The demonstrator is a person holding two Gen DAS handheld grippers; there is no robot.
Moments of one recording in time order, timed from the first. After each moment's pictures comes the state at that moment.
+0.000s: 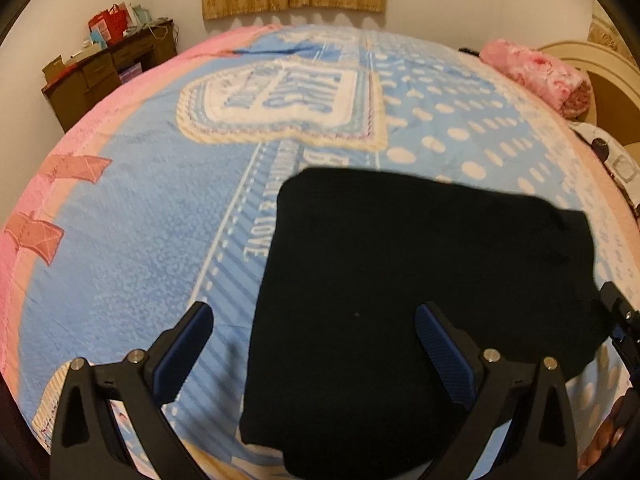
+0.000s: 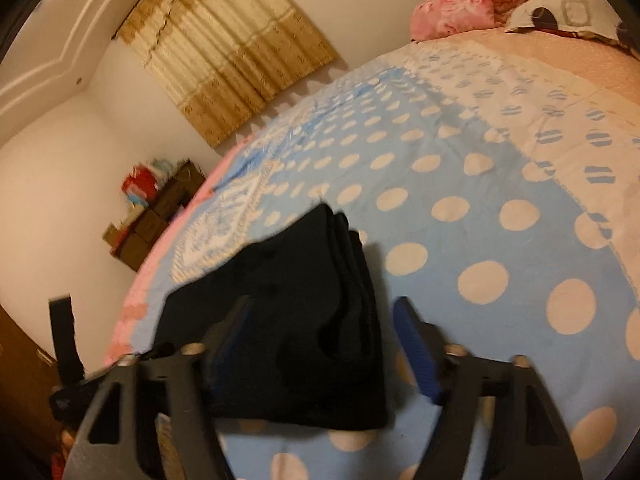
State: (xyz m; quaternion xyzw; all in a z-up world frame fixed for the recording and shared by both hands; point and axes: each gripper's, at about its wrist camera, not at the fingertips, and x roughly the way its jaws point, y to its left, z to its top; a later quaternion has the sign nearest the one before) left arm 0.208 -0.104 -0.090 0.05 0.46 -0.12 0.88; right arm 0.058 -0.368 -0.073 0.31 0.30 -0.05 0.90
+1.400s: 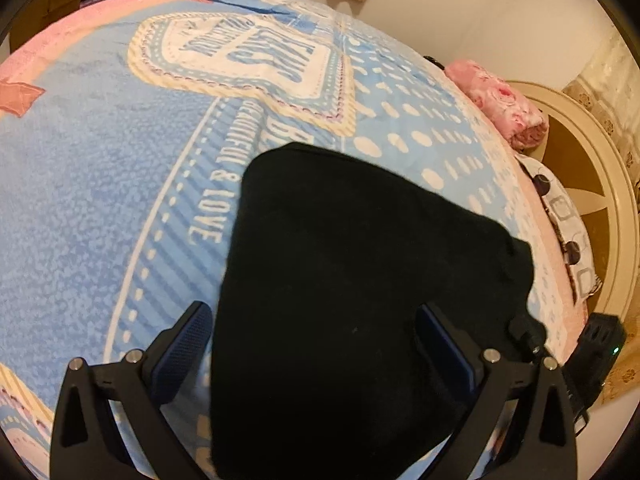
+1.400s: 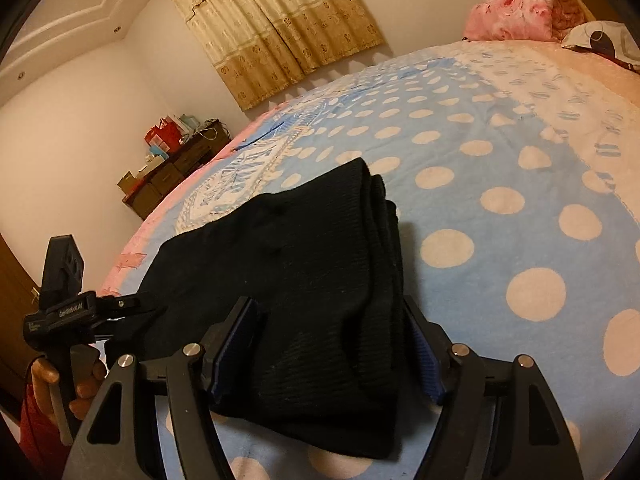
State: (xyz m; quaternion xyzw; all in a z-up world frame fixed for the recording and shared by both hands) left arm 0.240 -0.081 -0.107 -0.10 0.52 -0.24 0.81; right arm 0.085 -0.356 -0.097 0.24 0.32 0.01 0.92
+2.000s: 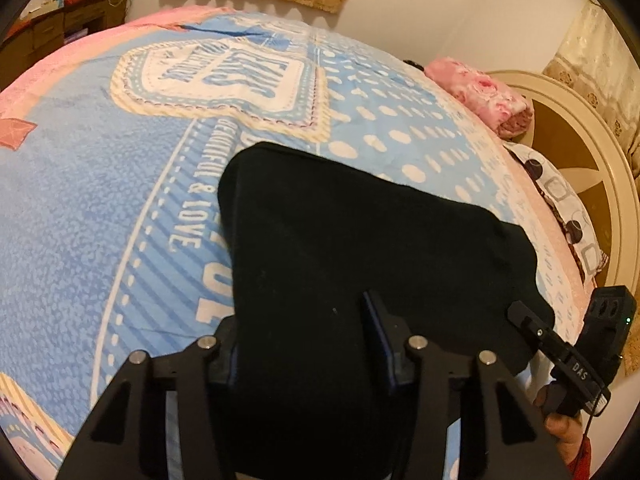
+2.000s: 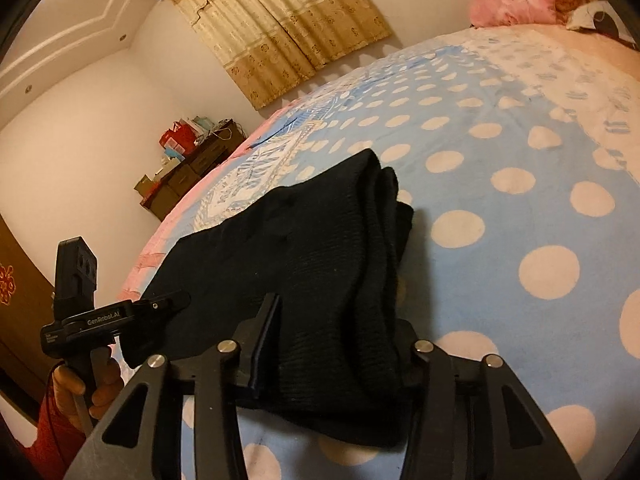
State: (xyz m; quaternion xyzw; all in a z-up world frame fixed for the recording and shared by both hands) left arm 0.221 -0.092 -0.106 -0.05 0.47 -0.25 0.84; right arm 0.082 -0.355 -0.106 0.27 0.31 0.04 0.91
